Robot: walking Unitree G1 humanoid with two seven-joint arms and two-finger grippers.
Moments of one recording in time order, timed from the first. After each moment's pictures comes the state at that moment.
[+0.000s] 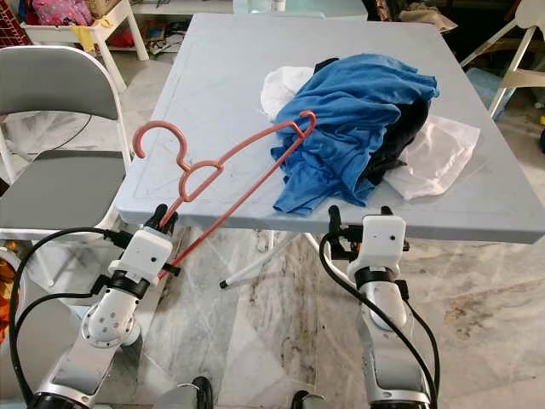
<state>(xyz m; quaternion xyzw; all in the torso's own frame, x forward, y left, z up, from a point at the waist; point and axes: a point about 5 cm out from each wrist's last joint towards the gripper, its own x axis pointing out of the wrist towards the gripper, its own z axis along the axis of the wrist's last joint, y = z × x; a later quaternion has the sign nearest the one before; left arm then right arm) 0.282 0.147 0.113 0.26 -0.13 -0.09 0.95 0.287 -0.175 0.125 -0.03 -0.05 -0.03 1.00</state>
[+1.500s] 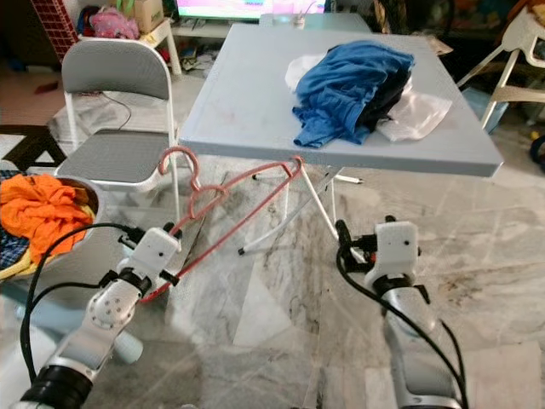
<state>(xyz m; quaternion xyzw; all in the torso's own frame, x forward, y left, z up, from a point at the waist) 0.316 0.163 0.080 0.27 0.02 -0.17 0.95 0.284 -0.206 0.118 -0.07 0.01 0.07 1.00</state>
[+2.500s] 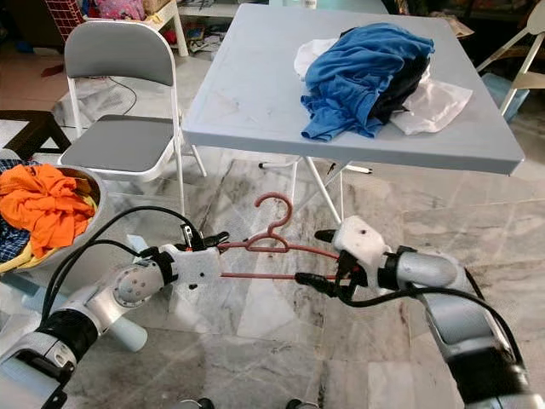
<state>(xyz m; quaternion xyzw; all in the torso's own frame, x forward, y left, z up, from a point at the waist) 0.327 0.118 0.088 0.49 -0.10 -0.40 0.77 0.302 -0.189 0.143 -0.24 0.12 0.50 0.82</state>
